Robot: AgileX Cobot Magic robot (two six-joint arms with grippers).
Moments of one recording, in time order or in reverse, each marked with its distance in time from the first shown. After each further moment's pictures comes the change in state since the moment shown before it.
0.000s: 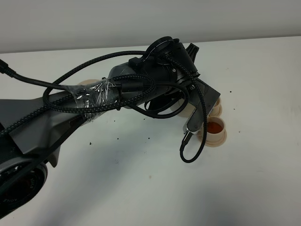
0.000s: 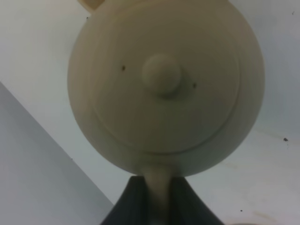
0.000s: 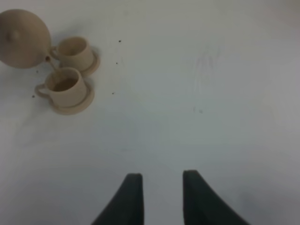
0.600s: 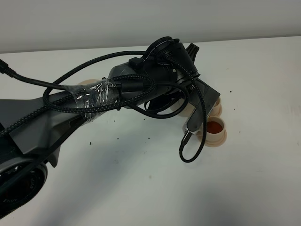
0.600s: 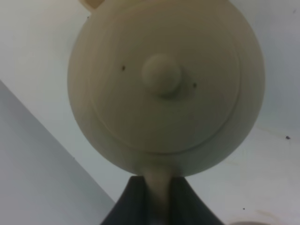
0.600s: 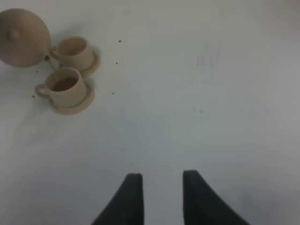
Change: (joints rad) left arm 0.000 0.000 0.000 0.011 -0.001 0.003; right arm 0.000 0.000 0.000 0.000 0.000 0.000
